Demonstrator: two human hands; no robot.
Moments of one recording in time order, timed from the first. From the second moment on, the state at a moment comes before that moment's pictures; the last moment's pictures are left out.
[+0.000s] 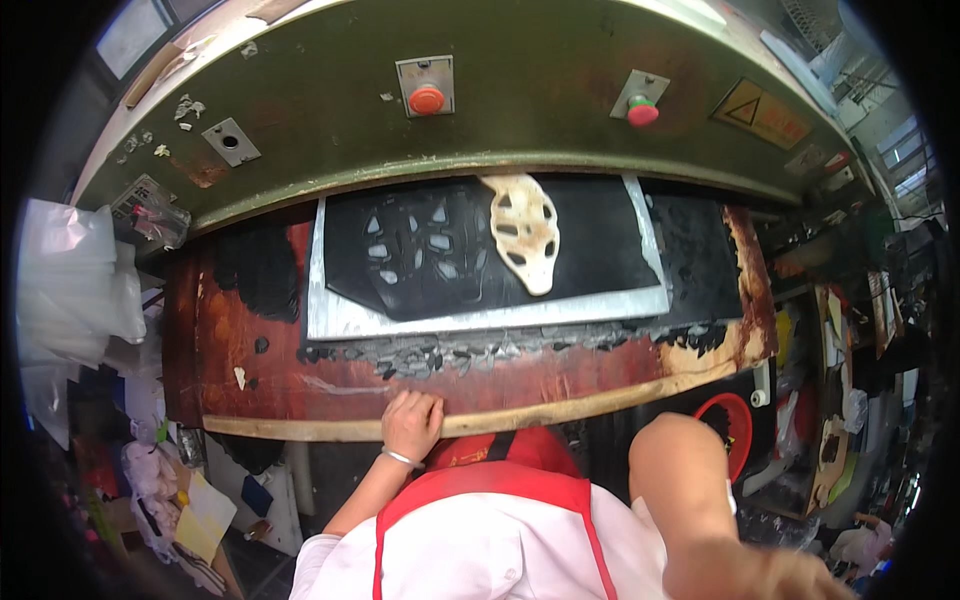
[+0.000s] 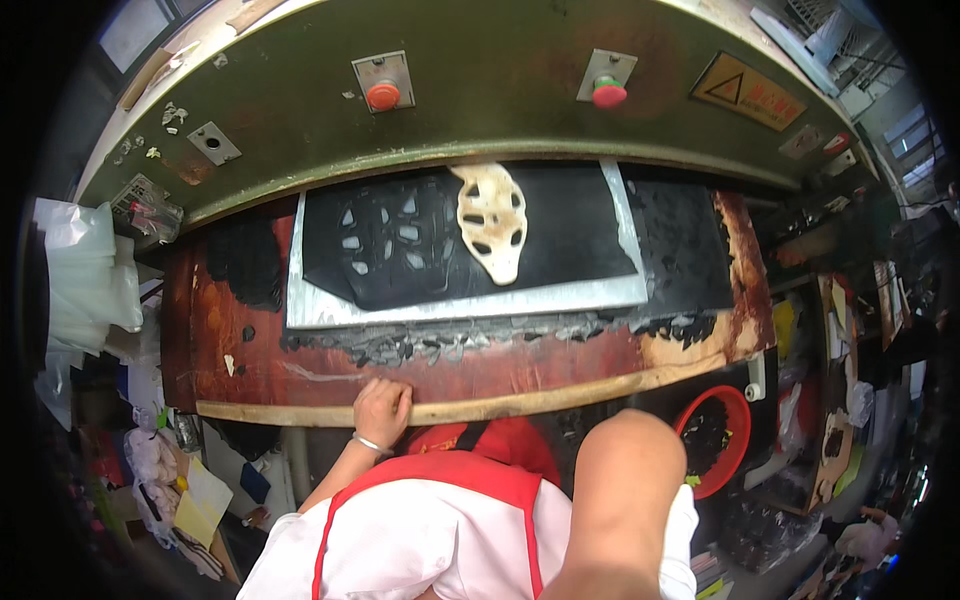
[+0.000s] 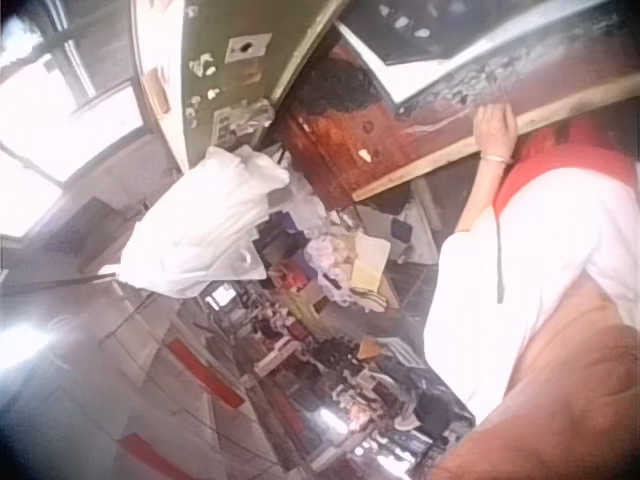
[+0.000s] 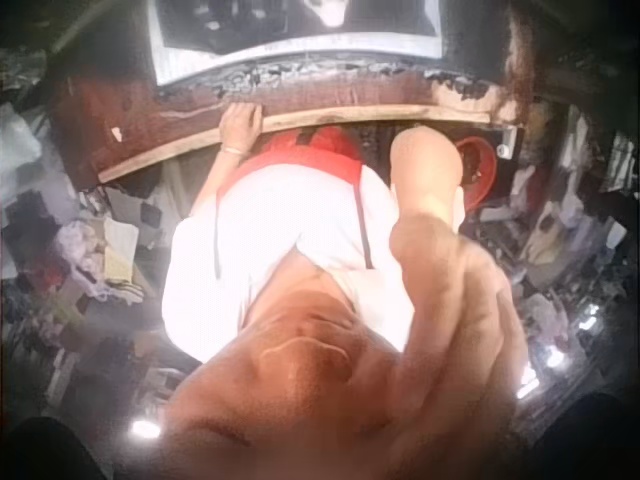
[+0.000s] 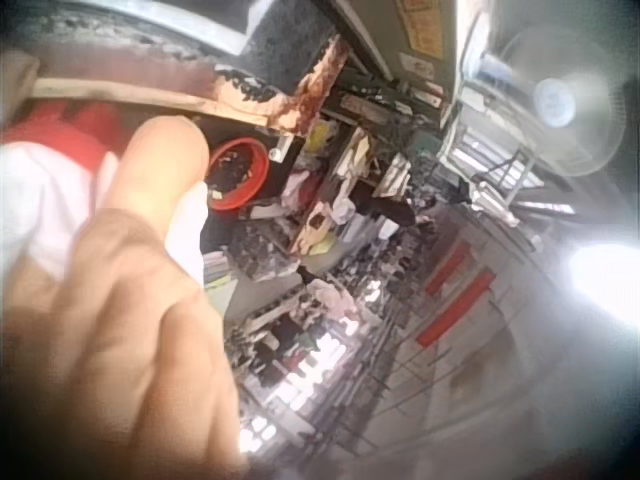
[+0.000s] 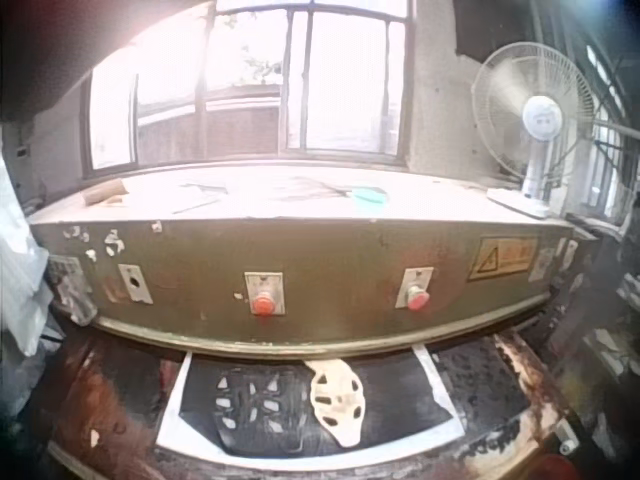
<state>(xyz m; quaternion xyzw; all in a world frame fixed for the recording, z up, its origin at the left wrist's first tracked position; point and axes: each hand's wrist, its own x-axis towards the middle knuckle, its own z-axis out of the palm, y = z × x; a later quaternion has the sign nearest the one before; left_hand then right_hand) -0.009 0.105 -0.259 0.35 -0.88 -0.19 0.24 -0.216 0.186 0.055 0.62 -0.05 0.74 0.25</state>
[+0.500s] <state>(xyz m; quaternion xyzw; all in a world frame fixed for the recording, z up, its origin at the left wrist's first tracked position) -0.075 -0.010 -0.217 0.36 -0.93 -0.08 0.08 -0.306 0.067 -0.226 0.51 -0.80 0.31 -0.05</state>
